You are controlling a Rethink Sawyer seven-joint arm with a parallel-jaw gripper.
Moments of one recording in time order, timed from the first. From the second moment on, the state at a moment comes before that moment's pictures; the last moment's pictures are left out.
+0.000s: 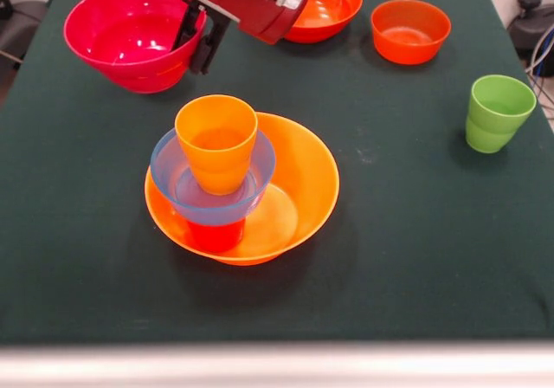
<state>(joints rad) -0.08 -0.26 -0.33 0.64 -0.12 1.25 1.87</state>
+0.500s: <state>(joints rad) -0.08 -0.26 -0.33 0.64 -0.11 1.25 1.87</state>
